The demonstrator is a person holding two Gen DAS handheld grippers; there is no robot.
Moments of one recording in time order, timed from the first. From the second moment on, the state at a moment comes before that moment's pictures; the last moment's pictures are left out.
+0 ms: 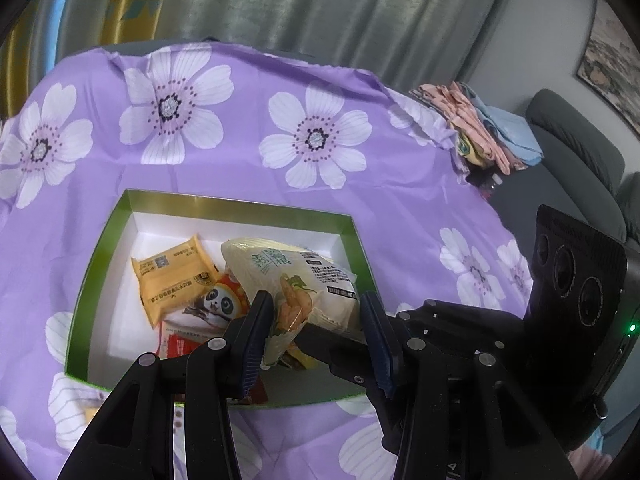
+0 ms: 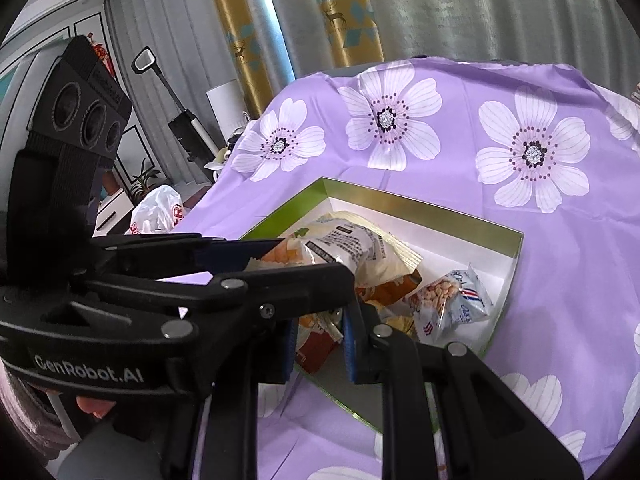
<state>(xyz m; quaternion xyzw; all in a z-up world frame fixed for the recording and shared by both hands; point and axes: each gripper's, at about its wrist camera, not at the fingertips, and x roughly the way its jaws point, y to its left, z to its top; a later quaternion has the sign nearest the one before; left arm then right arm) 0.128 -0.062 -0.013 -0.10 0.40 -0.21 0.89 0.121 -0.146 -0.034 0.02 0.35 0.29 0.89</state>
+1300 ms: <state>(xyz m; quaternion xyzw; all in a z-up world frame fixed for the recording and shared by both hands) 0.151 -0.058 -0.053 -0.10 0.43 -0.20 0.87 0.148 -0.140 -0.068 0.02 0.40 0.27 0.87</state>
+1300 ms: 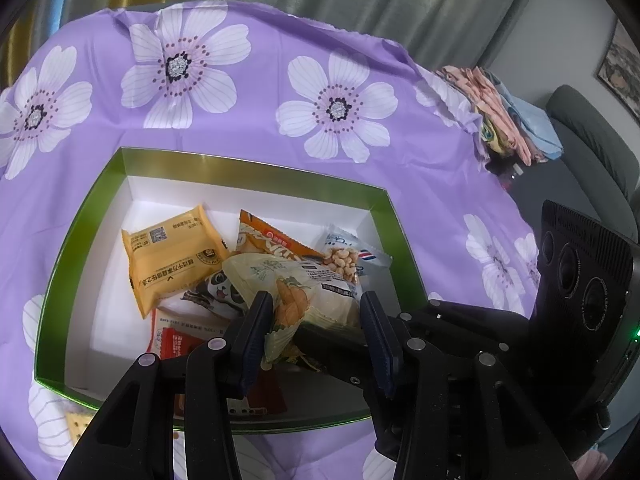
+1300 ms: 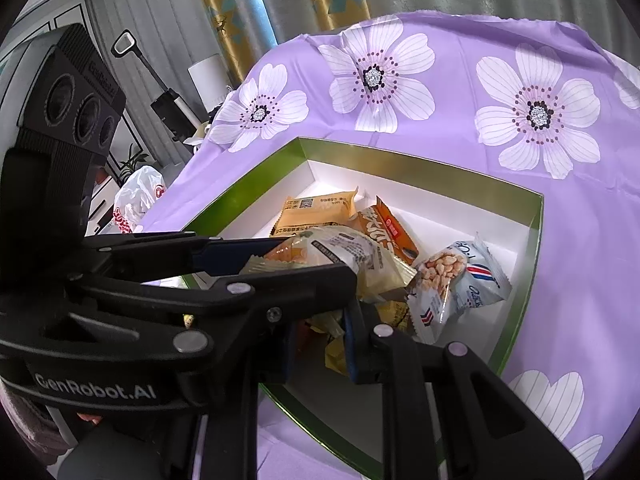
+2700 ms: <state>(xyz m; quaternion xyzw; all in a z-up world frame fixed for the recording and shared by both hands) 0.161 -0.049 -0.055 -0.08 0.49 -0.21 0.84 0.154 -0.129 -0.071 0.01 0.44 0.27 0.85</state>
